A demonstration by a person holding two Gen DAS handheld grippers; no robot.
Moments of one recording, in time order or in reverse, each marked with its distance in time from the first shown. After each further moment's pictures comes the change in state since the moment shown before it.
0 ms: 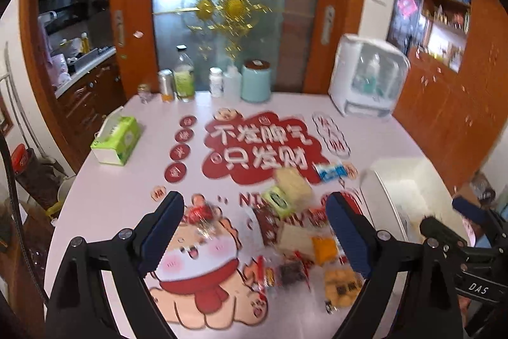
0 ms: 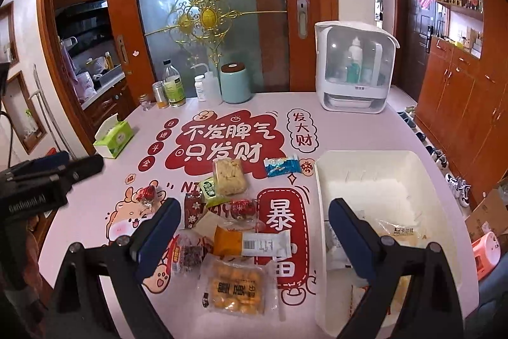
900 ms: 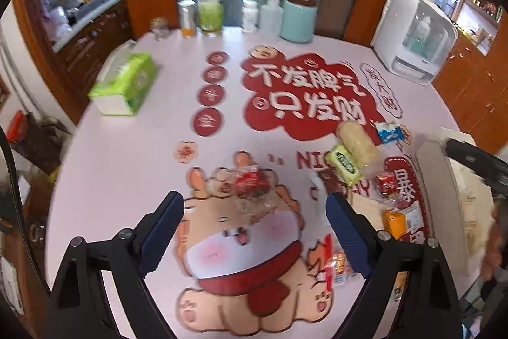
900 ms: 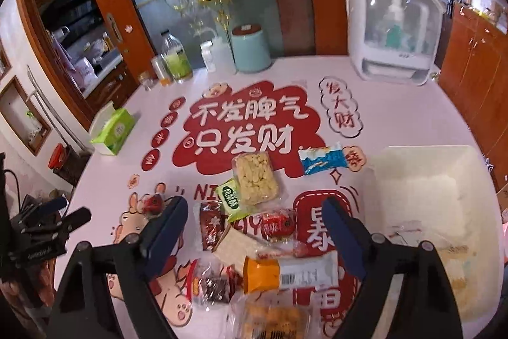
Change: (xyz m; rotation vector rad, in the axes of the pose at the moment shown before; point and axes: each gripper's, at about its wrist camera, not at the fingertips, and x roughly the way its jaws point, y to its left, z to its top) left arm 0.119 0.087 -0.017 -0.040 0.292 0.025; right arm 0.138 0.016 0.048 0.036 0.210 0.079
